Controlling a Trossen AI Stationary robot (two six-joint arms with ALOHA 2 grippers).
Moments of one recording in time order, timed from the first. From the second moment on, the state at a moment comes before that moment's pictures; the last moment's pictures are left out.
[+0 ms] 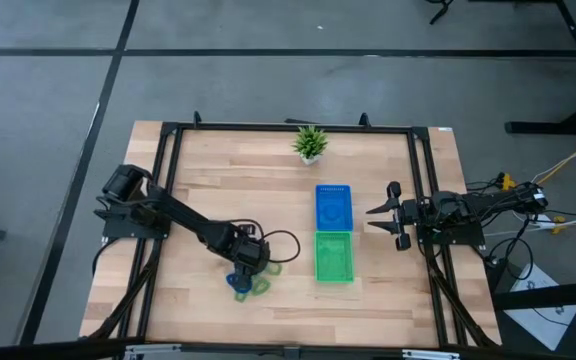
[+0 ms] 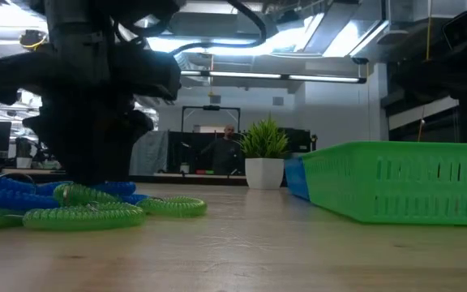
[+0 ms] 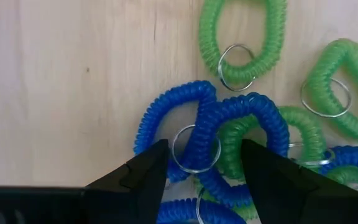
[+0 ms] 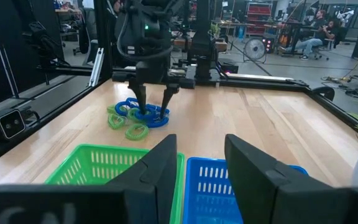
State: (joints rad) left arm -0.37 1.76 1.01 -0.52 -0.09 -0.39; right arm 0.21 0.10 0.01 0.04 0.14 -0.06
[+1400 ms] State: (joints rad) left arm -0.38 1.77 1.04 -0.53 -0.13 -0.41; right arm 0.21 0.10 0.01 0.04 0.14 -0.06
